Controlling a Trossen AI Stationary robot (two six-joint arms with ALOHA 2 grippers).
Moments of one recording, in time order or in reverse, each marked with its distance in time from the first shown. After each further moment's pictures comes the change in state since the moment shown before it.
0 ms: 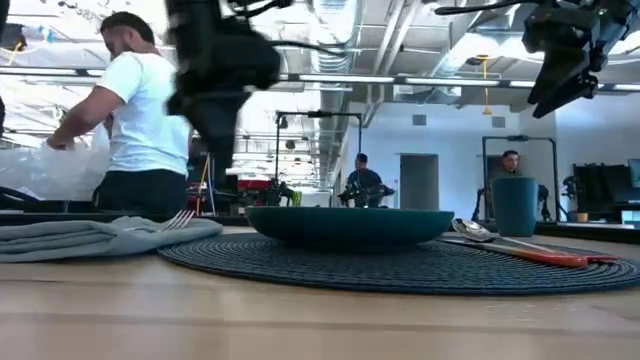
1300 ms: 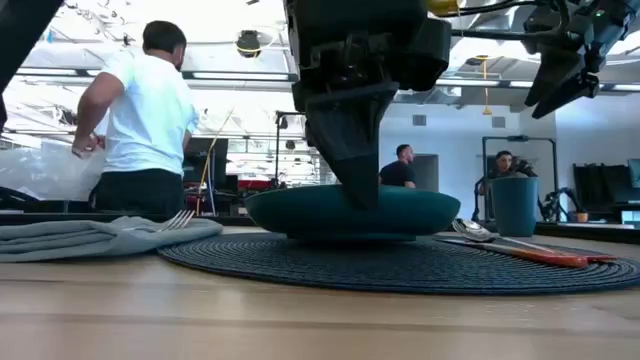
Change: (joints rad) left arm -0.085 0.606 0.680 -0.040 0.243 0.528; right arm 0.000 0.002 0.000 0.010 0.050 0.026
